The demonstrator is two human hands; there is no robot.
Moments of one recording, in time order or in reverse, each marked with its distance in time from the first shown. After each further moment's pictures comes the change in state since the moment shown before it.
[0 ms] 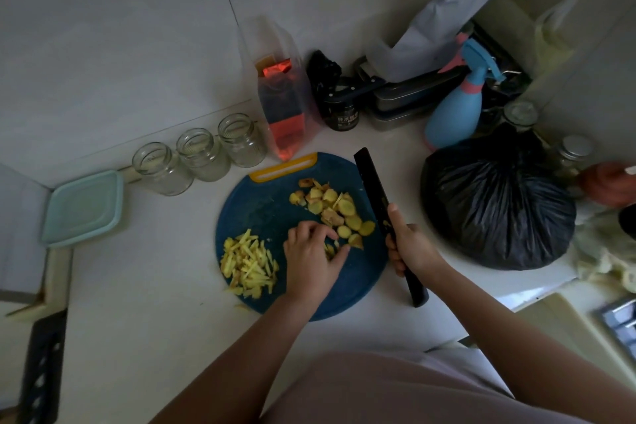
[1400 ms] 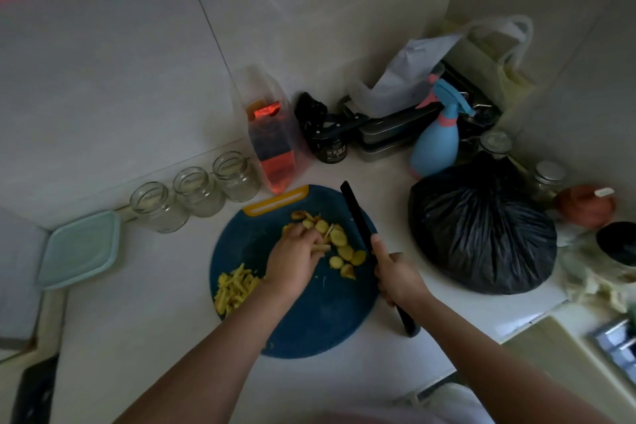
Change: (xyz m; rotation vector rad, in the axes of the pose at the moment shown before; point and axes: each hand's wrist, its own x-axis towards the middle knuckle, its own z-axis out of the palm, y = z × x) left_hand 0.060 0.001 -0.031 0.096 -0.197 0.200; right_hand 0.001 0.003 0.005 -0.066 0.070 -0.030
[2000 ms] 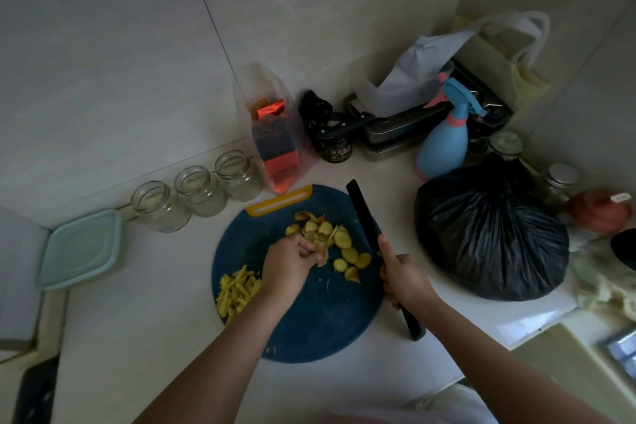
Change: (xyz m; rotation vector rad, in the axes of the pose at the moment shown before) left_hand -0.002 0.000 -0.008 -0.412 -0.038 -0.454; right_hand 0.008 0.001 -0.001 0.034 -0.002 0.026
